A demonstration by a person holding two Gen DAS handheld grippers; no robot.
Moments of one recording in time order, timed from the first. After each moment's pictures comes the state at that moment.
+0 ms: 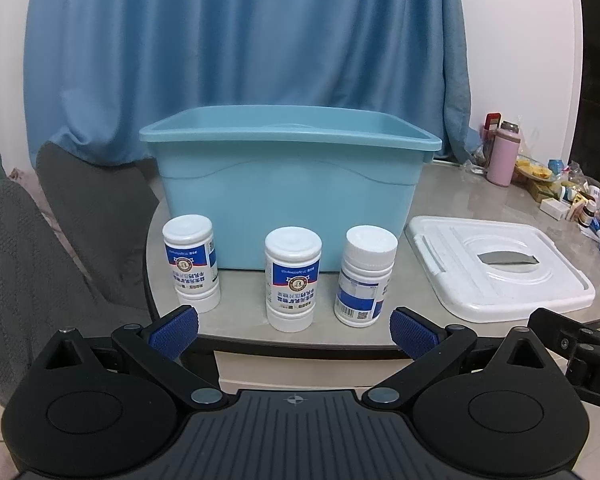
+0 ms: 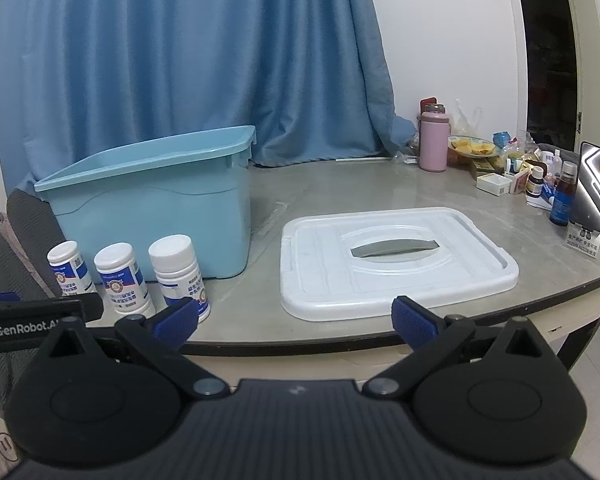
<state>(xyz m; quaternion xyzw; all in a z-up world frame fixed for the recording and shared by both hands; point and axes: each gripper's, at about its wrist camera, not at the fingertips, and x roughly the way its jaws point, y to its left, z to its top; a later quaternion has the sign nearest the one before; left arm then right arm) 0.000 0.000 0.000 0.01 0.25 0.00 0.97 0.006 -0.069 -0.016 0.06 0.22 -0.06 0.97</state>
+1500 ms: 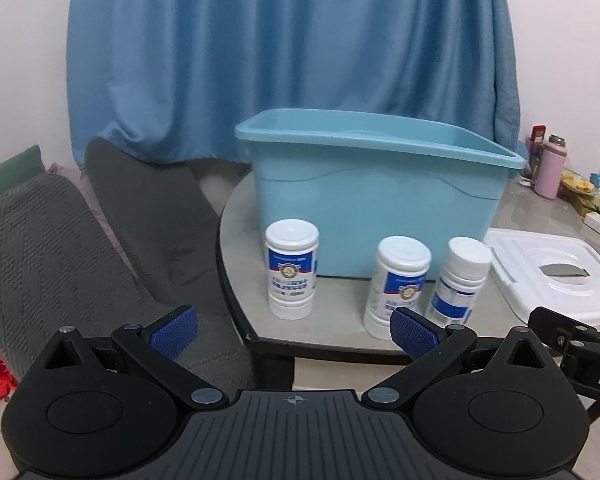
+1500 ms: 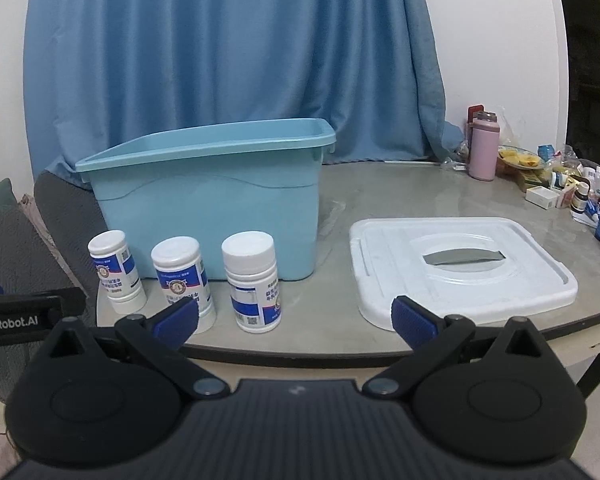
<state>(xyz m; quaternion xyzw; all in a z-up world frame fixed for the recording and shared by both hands) 0.001 0.076 0.003 0.00 0.25 0.06 0.97 0.028 -0.018 -0.026 0.04 0.20 0.00 0.98</state>
